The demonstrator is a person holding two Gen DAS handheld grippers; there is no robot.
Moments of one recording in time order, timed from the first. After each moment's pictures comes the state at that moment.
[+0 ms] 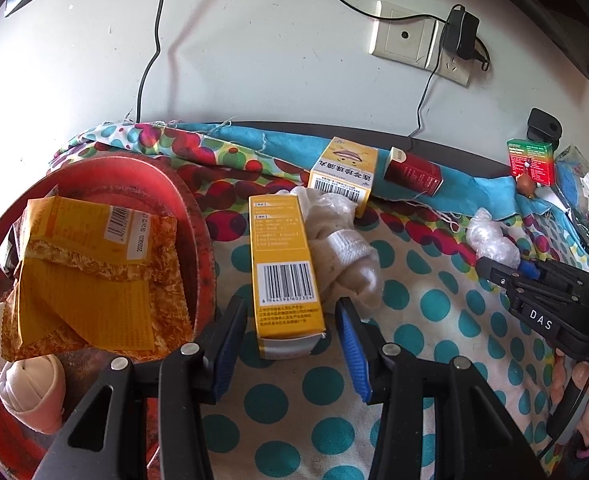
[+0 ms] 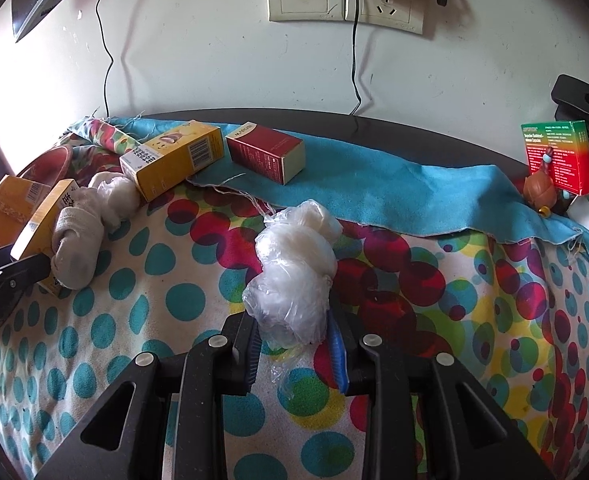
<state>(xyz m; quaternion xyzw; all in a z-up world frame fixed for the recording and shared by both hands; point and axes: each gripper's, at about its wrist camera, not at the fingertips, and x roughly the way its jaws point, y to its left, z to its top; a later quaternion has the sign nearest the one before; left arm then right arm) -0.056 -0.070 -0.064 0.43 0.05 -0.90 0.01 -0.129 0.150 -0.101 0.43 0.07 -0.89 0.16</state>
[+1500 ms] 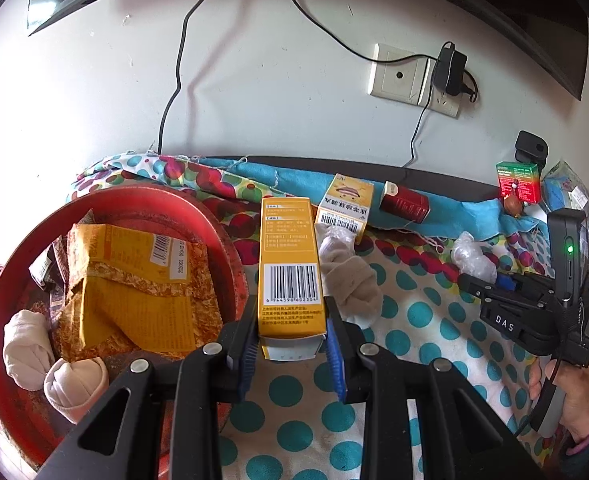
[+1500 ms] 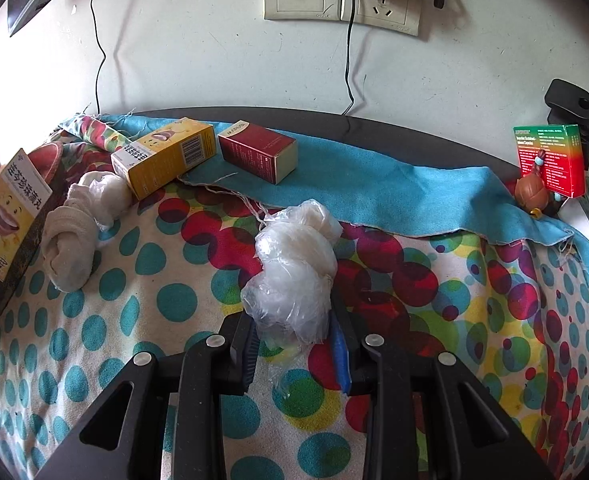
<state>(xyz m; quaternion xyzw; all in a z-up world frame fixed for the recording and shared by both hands) -0.028 -0.078 -0.025 0.39 0.05 -0.92 0.02 -0.133 0.149 -0.101 0.43 0.08 -0.89 0.15</state>
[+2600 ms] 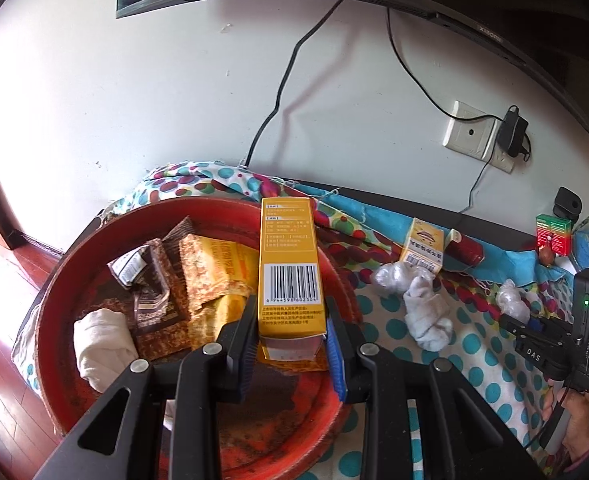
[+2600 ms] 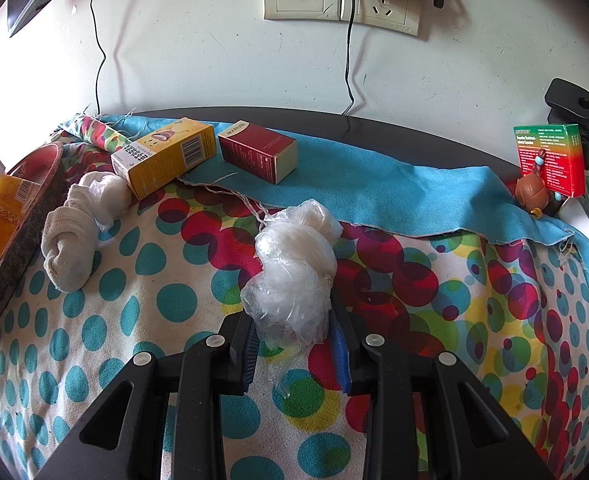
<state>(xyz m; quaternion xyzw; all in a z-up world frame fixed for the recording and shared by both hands) -0.004 -0.158 0.002 0.37 0.08 -0.92 0.10 -0.133 0.150 -0.102 0.43 0.08 -0.89 0.15</state>
